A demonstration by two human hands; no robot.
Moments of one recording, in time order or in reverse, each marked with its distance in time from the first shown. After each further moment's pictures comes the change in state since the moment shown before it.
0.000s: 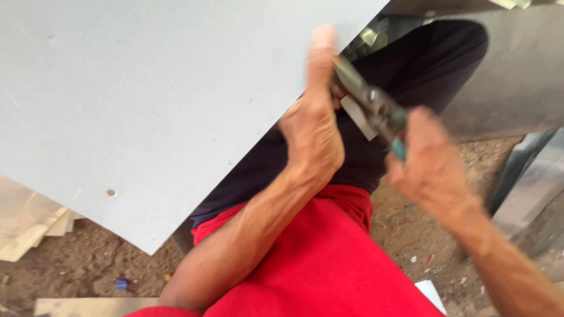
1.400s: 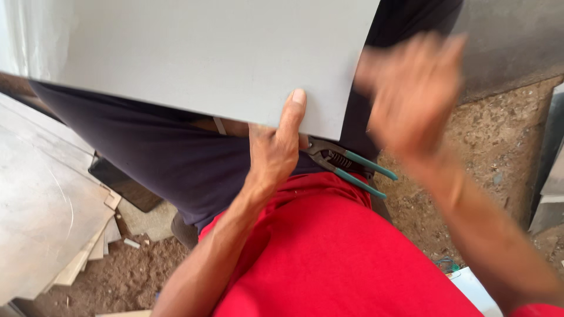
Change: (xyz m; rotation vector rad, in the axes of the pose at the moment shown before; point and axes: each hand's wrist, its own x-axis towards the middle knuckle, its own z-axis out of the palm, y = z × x) left_hand -0.016 -0.015 -0.043 0.529 -0.544 0.031; right_hand 0.035 -0.003 -0.014 -0.055 0.761 -0.357
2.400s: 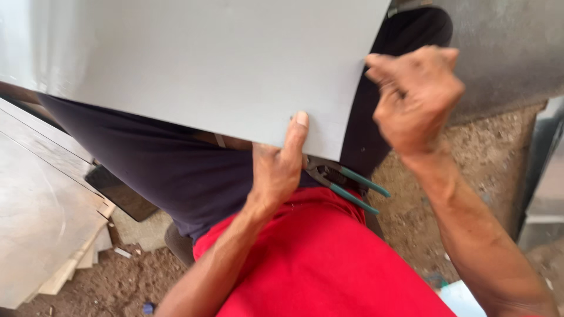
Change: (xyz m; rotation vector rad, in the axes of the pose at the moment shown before) left_hand 0.000 0.007 0.004 -0.033 0.007 -0.071; right_hand -0.005 0.032 0.031 0.135 0.060 0.093
